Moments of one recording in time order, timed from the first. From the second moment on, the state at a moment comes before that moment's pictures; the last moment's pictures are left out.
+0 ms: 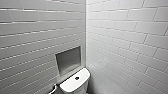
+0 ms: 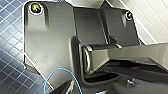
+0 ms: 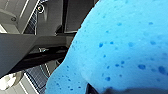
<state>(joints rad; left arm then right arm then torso) 1.47 2.98 -2.57 0.37 -0.03 -0.26 -1.56 2.78 -2.34 0.22 0.03 -0.16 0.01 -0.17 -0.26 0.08</state>
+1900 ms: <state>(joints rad) 1.49 2.73 -2.26 0.24 -0.03 -0.18 -1.57 2.62 -2.10 0.22 0.03 -0.16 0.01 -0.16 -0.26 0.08</state>
